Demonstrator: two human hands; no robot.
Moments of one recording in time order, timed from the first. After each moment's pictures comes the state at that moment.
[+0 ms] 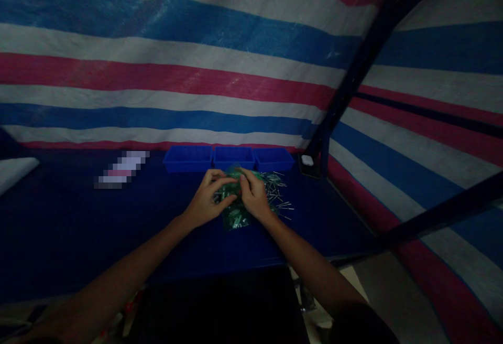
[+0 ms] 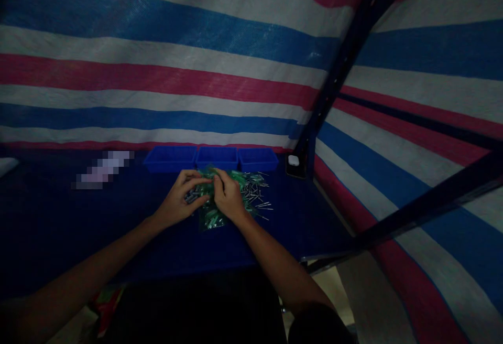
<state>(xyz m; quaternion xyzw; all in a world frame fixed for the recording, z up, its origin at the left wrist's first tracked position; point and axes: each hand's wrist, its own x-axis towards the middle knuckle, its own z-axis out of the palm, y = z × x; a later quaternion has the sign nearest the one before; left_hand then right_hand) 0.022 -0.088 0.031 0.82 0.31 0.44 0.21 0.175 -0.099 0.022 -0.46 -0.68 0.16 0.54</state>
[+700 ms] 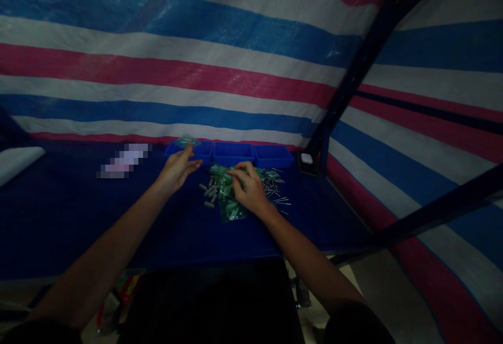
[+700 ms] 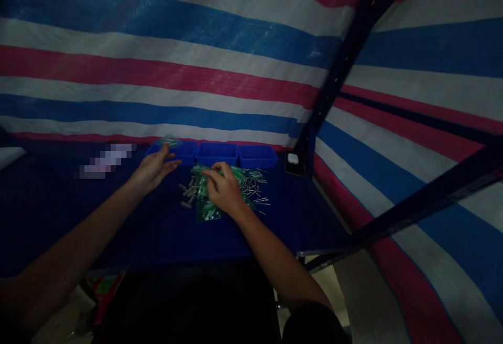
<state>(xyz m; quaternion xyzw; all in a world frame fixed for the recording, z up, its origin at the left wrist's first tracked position) -0.009 -0.031 0.047 0.42 0.48 0.59 0.49 0.180 -0.102 0.022 -0.41 -0.77 -0.01 0.49</state>
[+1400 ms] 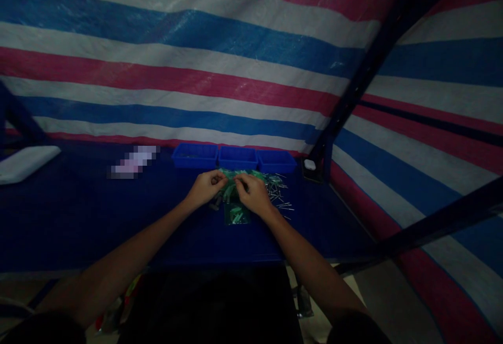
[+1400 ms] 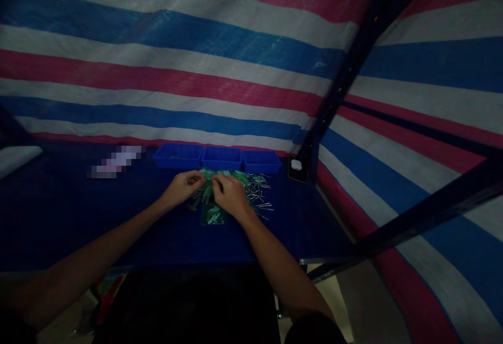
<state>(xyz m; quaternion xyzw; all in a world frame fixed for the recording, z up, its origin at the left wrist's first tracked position) 0.016 -0.060 0.018 0.72 0.43 0.42 0.35 0.181 -0.100 0.023 -0.49 -0.76 0.05 0.42</state>
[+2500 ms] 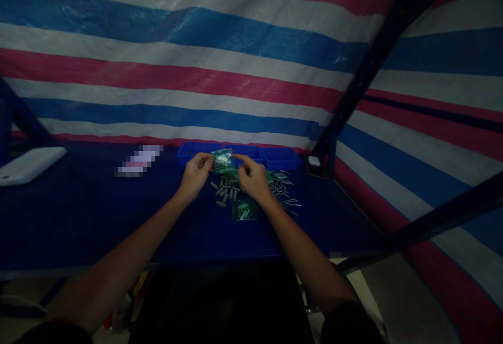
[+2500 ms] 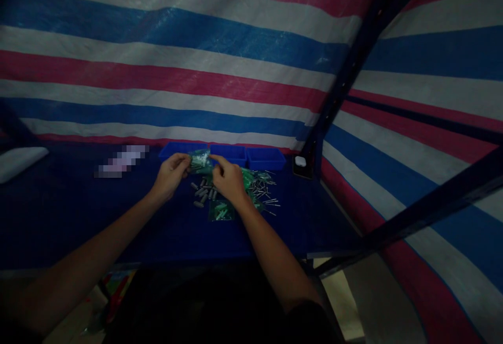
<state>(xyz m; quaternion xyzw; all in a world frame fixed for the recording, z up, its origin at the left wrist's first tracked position) -0.006 -0.052 0.035 0.59 0.42 0.59 0.37 0.156 -0.083 0.042 -0.49 -0.71 0.11 0.49</state>
